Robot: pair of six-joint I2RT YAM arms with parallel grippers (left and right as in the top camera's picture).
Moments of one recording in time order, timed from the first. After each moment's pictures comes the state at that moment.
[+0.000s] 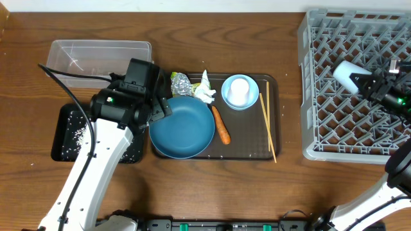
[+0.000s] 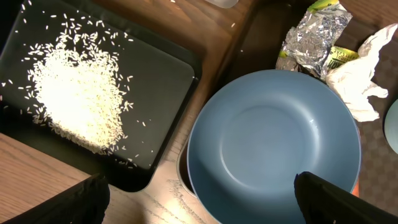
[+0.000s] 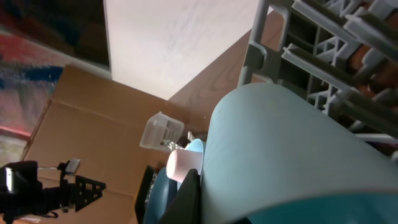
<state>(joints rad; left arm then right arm) -0.27 1.37 1.28 -1.16 -0.22 -0.67 -0.66 2.05 1.35 -0.55 -1.43 -0.10</state>
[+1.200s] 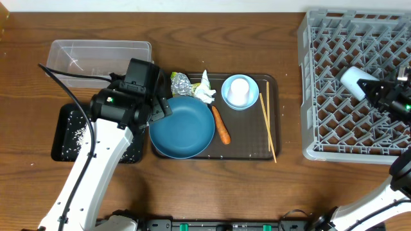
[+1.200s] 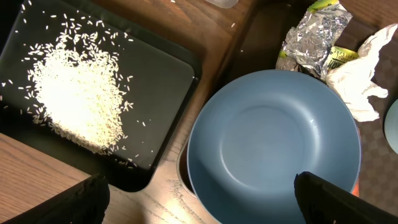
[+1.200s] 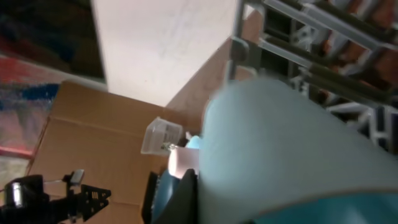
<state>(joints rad) -0.27 1.37 1.28 -1.16 -0.22 -0.67 -0.72 2.04 1.36 -0.72 -1.37 -0.17</state>
